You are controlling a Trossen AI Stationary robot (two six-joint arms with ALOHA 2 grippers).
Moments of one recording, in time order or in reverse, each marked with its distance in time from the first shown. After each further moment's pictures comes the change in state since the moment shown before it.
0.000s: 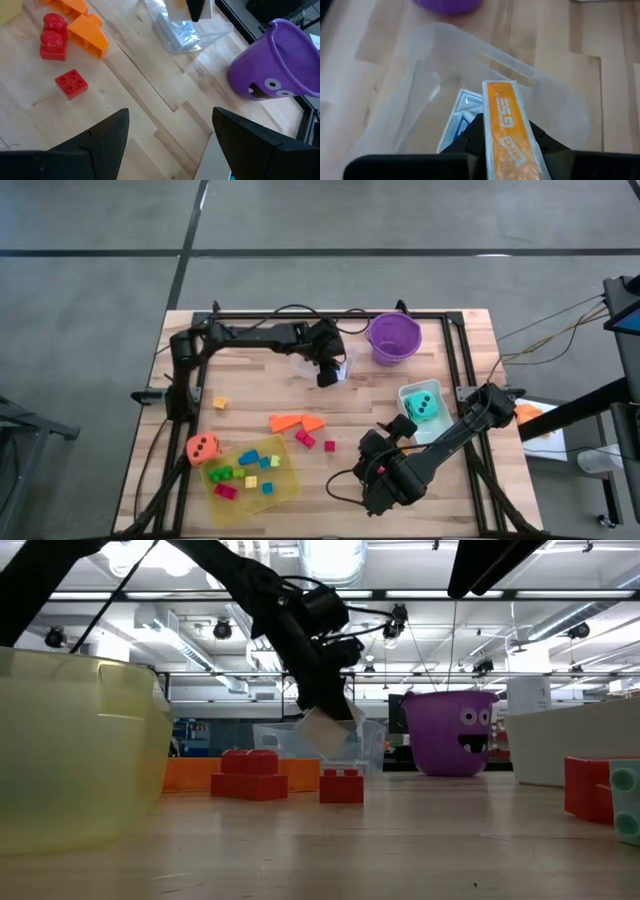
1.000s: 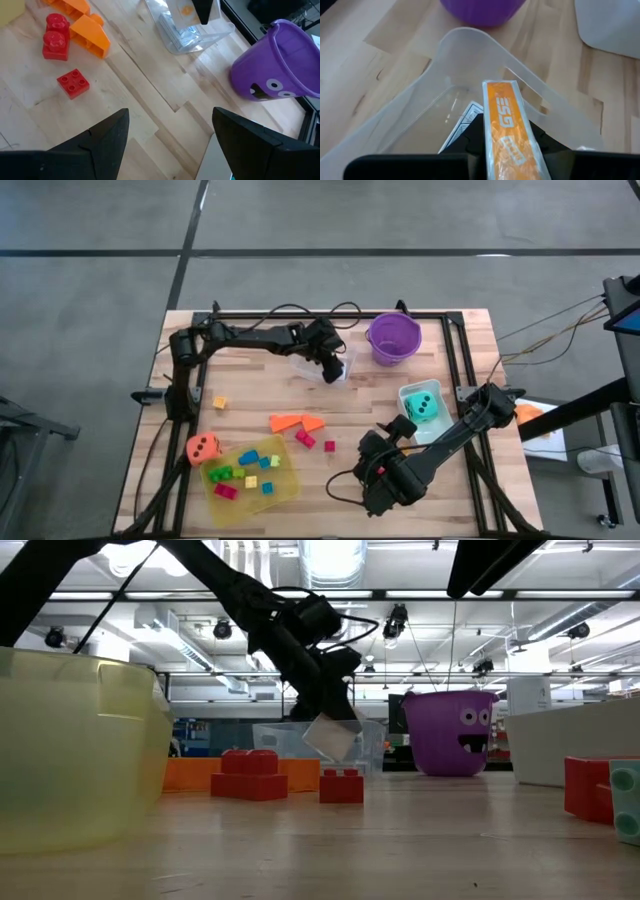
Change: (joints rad) left arm 0.034 0.002 -0.100 0.202 0.014 -0.243; right arm 0.002 0.000 0.000 0.008 0.000 -0.007
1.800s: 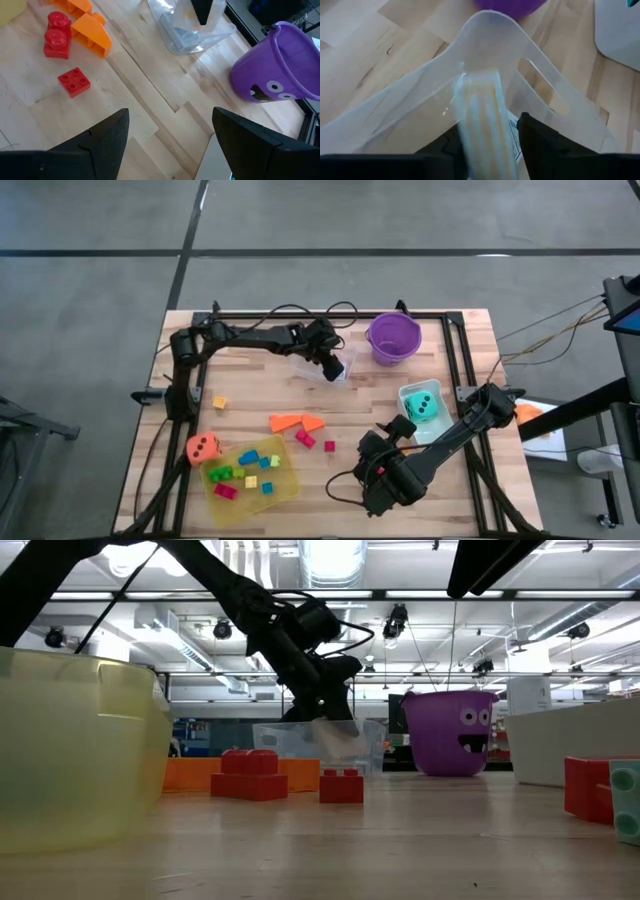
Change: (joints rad) left arm 0.004 0.002 -0.005 -0.019 -0.015 -0.134; right arm 0.000 0.000 0.000 0.004 -0.001 -0.019
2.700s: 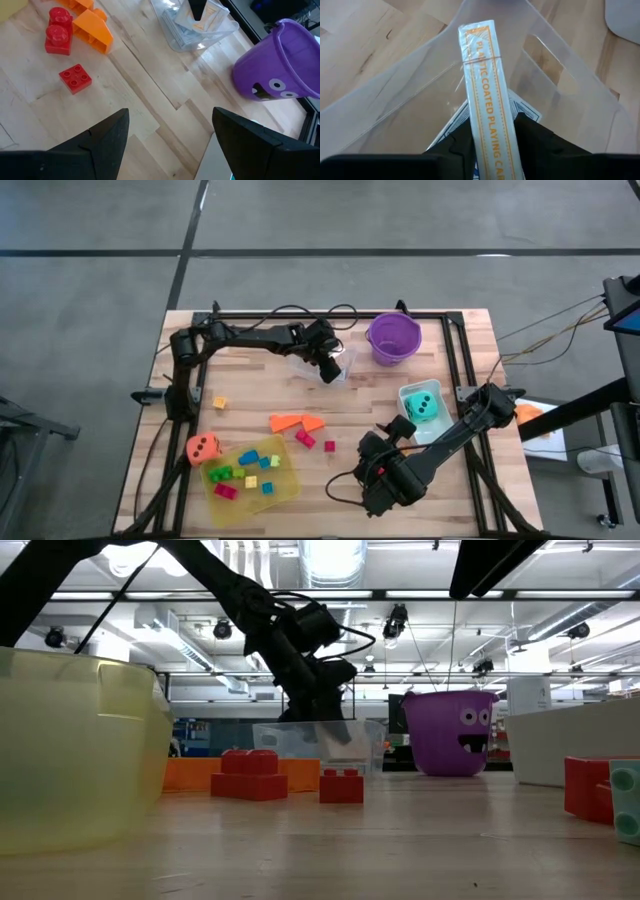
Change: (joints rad) left arm 0.001 0.000 0.003 -0.067 0.000 0.048; right arm 0.000 0.001 0.000 0.006 -0.015 -0.009
